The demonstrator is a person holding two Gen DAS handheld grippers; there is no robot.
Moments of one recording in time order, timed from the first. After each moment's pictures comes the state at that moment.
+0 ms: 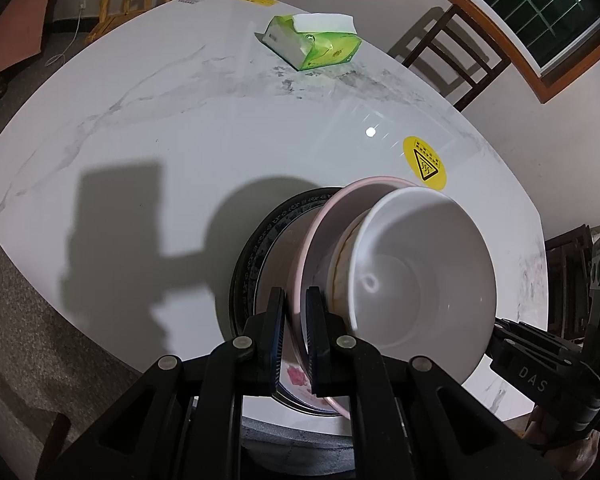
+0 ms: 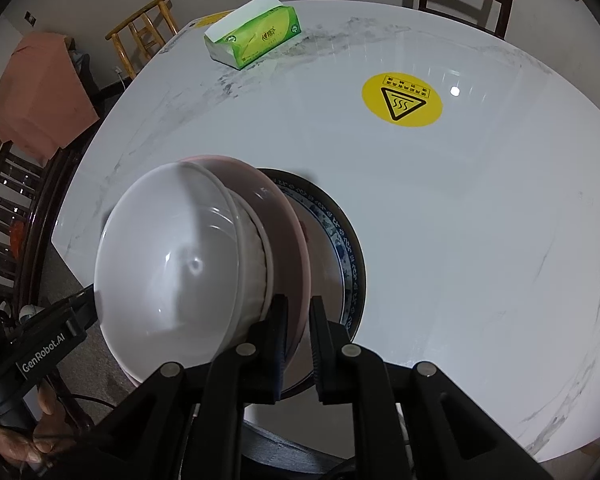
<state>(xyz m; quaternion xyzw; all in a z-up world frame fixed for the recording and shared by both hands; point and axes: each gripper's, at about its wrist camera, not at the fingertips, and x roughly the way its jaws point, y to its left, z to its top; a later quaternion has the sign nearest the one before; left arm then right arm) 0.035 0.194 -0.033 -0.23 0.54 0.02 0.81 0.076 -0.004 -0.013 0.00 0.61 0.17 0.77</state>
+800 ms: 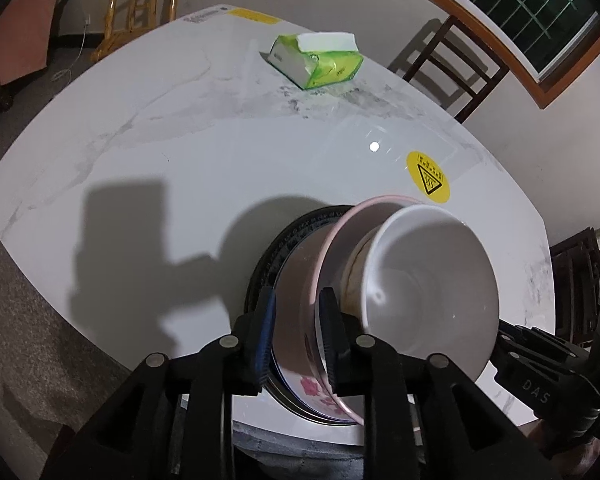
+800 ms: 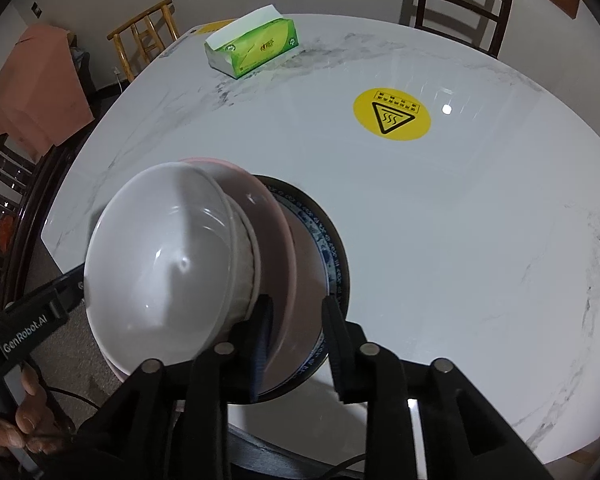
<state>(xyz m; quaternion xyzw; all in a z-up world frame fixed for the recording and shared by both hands) 0.032 0.198 -0.026 -0.21 0.51 0.03 0.83 0.069 -0.012 -0.008 -0.02 0.59 0.16 0.79</state>
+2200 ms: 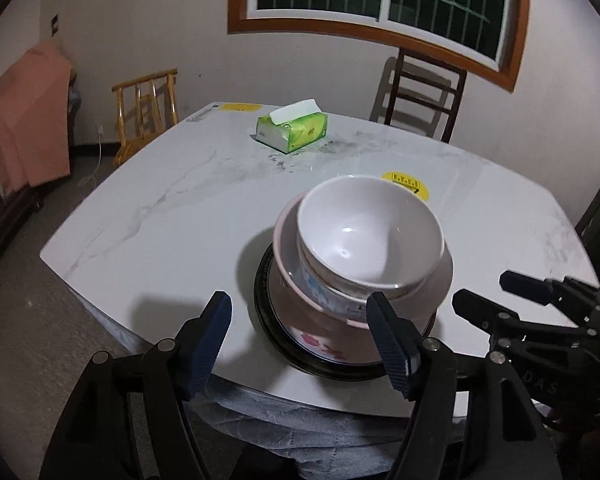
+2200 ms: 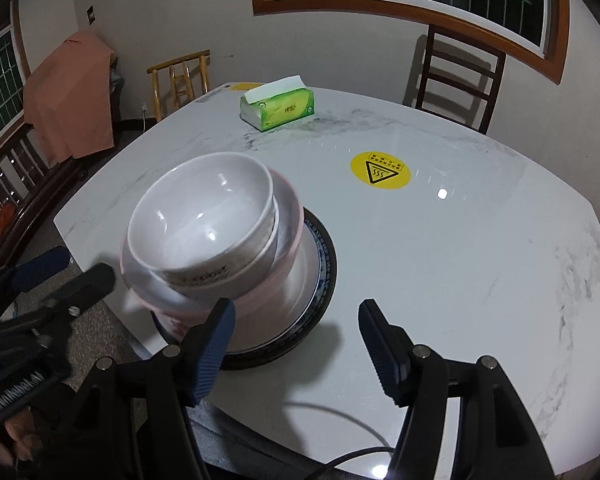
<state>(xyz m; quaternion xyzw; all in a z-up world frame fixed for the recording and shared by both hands) -0.058 0.125 0.001 -0.06 0.39 0.07 0.92 -0.020 -0.034 0.009 -0.06 0.44 0.19 0.88</state>
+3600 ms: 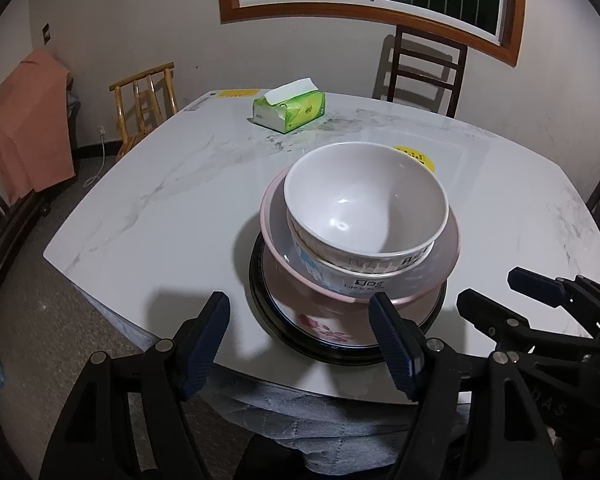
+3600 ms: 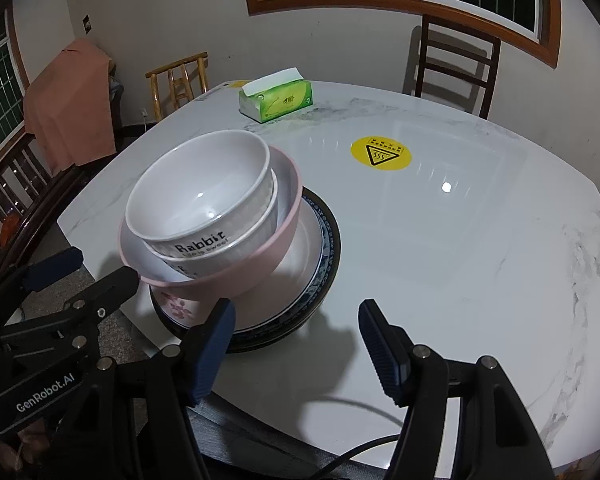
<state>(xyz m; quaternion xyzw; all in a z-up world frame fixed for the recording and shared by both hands) -0.053 0.118 -0.014 -0.03 0.41 0.07 0.91 -0.028 -0.044 -0.009 -0.03 0.45 0.19 0.87</state>
